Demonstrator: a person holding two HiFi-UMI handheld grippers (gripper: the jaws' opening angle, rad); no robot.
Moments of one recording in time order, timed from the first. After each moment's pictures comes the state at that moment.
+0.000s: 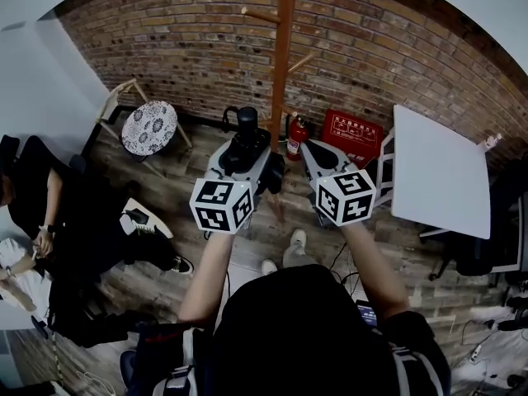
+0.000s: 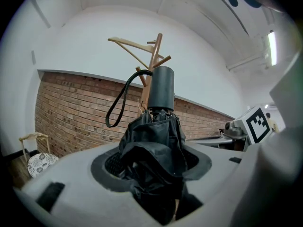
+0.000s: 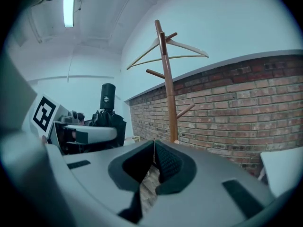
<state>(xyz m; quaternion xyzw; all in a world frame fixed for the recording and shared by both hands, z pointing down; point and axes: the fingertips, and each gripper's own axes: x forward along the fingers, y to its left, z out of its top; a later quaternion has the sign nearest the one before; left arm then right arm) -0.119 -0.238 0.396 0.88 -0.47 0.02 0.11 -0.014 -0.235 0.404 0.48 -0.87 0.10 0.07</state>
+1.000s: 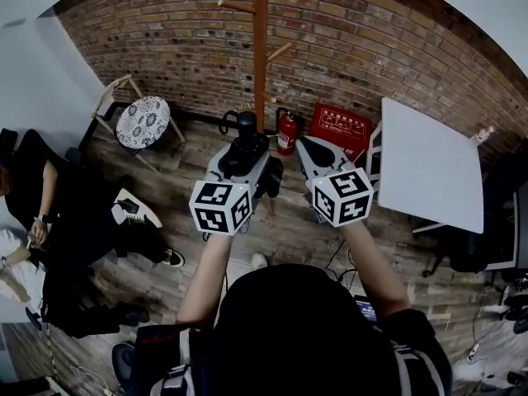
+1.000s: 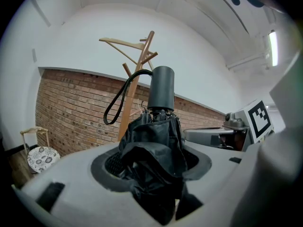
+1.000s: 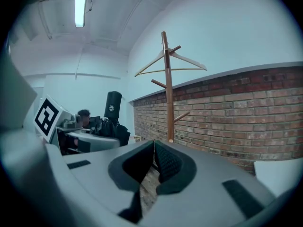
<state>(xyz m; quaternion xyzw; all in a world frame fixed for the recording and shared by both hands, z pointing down) -0.073 -0.183 0.410 0.88 -0.46 0.02 0.12 0.022 -0.184 0.390 0.47 -0.88 0.06 0.08</state>
